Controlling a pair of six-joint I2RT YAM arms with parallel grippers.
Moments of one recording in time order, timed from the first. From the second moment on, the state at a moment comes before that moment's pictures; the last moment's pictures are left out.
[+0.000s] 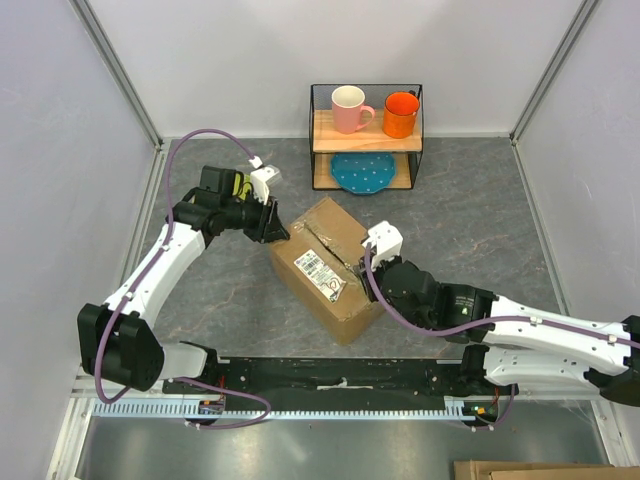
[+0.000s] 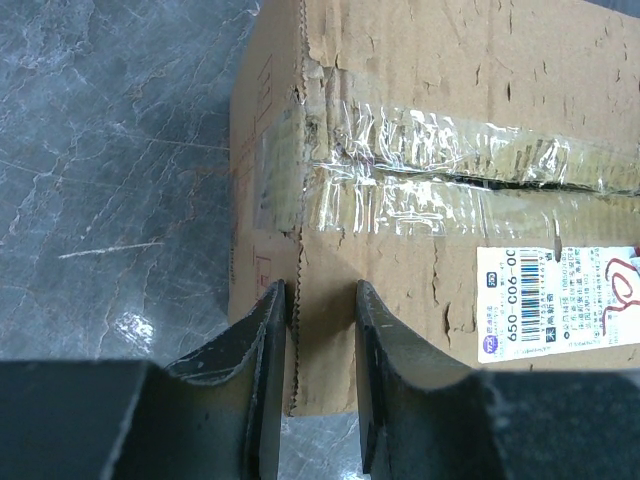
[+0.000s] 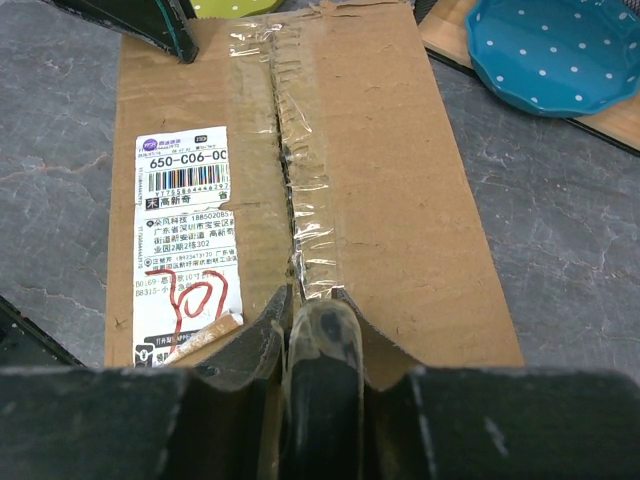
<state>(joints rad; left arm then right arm) -0.26 1.32 1.11 -0.60 0.63 0.15 1.23 0.96 0.85 -0.31 0.61 0.28</state>
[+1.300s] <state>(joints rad) -0.15 1.42 1.30 -0.73 0.46 0.20 1.24 1.25 0.94 -0.07 0.69 0.18</state>
